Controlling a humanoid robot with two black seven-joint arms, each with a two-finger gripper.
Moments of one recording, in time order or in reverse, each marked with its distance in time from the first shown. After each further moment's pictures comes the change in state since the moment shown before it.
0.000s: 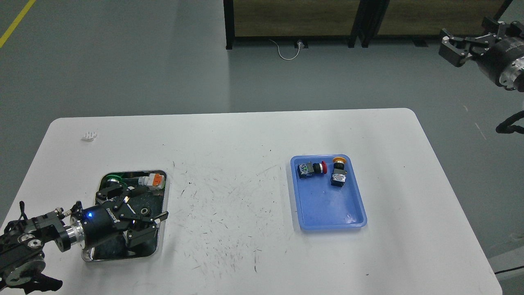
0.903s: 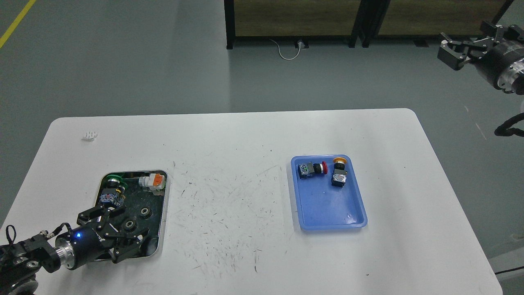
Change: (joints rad) left arm 0.045 -0.025 0.056 0.161 -0.010 0.089 -0.042; right arm -0.010 0.003 -0.002 -0.001 -0.006 -0.004 0.000
